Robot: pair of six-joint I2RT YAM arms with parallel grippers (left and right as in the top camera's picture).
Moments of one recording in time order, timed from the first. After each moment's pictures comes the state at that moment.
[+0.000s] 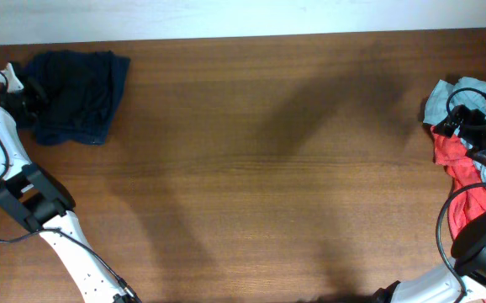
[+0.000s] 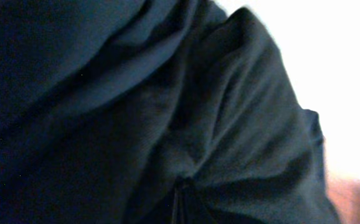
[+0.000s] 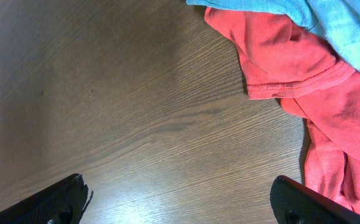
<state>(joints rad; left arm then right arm) 0.59 2.97 2.85 -0.84 0.81 -0.19 -0.64 1.86 1.65 -1.19 -0.36 -0.05</state>
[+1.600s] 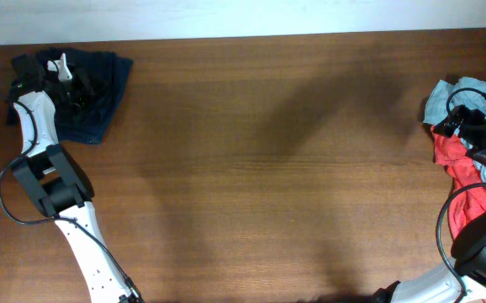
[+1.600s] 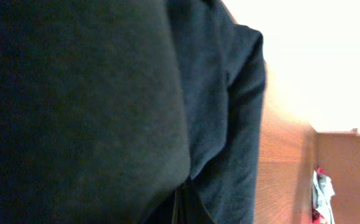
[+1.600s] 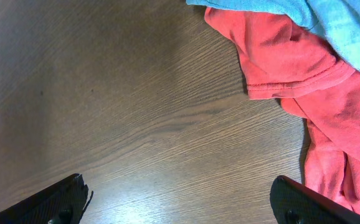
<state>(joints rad) 0.41 2.87 2.61 -0.80 0.92 -0.22 -0.64 1.86 1.65 -1.19 -0.35 -0.05</state>
